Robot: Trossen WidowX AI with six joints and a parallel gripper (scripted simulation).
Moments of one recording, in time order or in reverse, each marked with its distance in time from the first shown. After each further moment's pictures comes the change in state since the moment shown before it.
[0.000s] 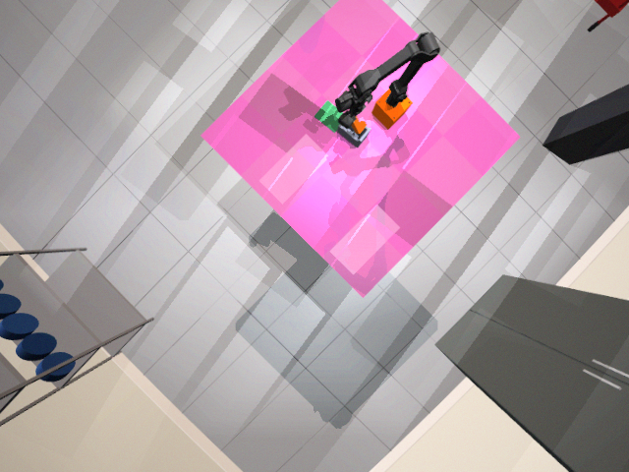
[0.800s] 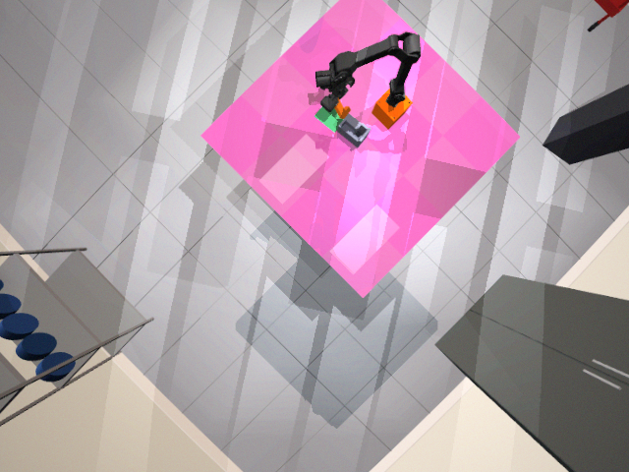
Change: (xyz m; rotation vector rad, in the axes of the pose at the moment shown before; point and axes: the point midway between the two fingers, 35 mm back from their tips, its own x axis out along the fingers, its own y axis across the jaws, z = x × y) arm 0.001 -0.011 0.113 0.003 -0.010 -0.002
